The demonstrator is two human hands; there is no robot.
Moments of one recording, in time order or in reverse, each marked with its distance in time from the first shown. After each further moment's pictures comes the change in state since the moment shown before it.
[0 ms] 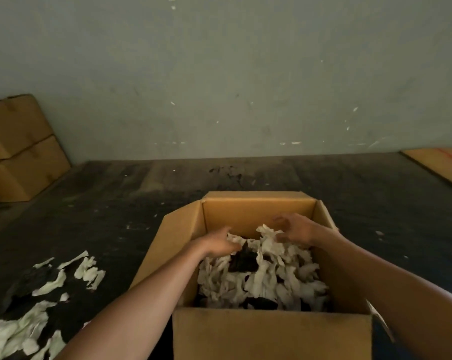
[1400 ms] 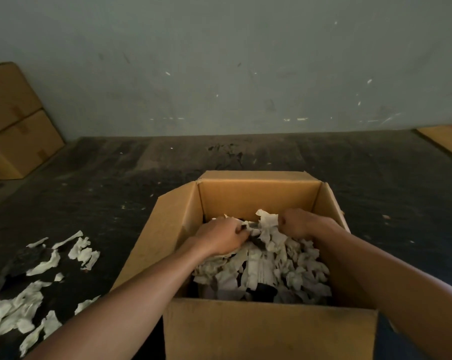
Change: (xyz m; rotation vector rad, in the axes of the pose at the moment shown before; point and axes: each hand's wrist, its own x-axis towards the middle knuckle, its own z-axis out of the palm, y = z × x) left_hand 0.002 0.006 0.029 0.279 0.186 0.243; right_hand 0.022 0.006 0.014 -0.331 -0.203 0.078
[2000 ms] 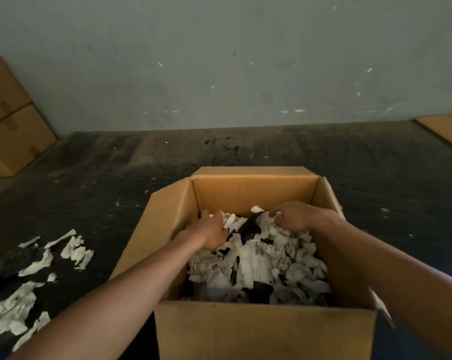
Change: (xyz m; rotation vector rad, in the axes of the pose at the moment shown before) left_hand 0.013 -0.016 -0.003 0.101 -0.168 -0.297; right_hand 0.013 0.012 -0.006 0.009 -0.022 -0.101
